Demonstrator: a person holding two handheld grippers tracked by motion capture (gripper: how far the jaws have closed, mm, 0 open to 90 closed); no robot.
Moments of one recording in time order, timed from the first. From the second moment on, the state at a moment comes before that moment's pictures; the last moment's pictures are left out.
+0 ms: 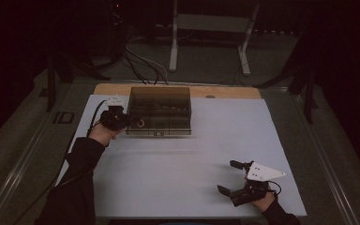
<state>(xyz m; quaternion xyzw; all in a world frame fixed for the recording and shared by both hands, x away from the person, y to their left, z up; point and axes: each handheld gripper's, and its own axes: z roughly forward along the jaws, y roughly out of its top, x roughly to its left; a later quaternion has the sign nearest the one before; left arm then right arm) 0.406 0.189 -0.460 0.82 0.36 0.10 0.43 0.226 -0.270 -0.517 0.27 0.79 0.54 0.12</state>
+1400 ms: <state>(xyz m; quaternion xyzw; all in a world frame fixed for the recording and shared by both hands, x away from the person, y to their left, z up) 0.387 0.196 -0.428 0.82 0.35 0.12 0.44 0.226 -0.269 -0.518 0.27 0.79 0.54 0.12</state>
